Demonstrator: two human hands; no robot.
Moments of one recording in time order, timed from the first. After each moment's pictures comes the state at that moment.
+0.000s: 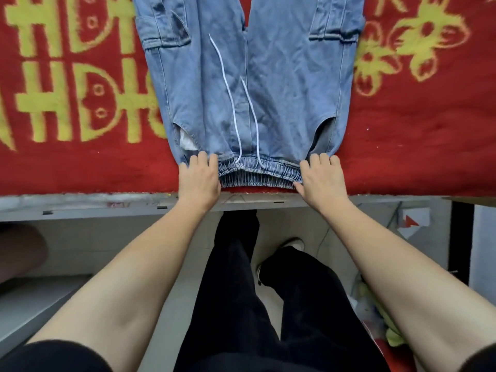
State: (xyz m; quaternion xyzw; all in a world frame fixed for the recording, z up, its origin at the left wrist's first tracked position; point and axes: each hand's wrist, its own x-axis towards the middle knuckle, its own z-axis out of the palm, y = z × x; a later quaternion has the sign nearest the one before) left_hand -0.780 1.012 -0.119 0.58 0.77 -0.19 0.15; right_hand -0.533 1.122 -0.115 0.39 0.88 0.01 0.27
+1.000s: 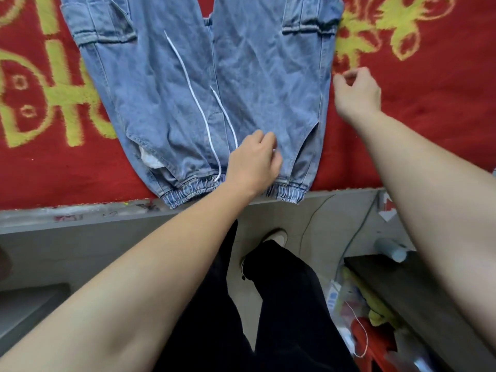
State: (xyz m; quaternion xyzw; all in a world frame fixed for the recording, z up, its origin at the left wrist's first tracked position) left_hand -0.650 1.114 -0.126 0.59 0.74 0.11 0.31; right_hand -0.501 1.291 -0.123 0.76 0.57 -0.31 0.00
